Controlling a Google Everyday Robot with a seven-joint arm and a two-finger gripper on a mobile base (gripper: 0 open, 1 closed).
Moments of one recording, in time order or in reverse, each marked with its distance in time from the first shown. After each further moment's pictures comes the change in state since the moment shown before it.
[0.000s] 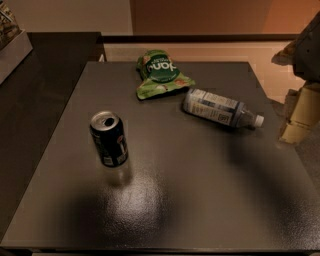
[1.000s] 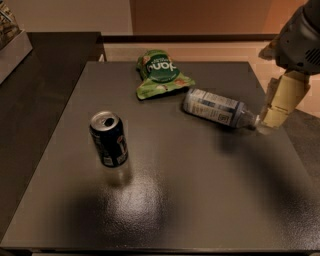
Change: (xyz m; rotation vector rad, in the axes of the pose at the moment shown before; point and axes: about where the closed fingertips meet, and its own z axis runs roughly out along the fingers) arm -0.015 -0.029 0.019 -0.022 -0.040 0.023
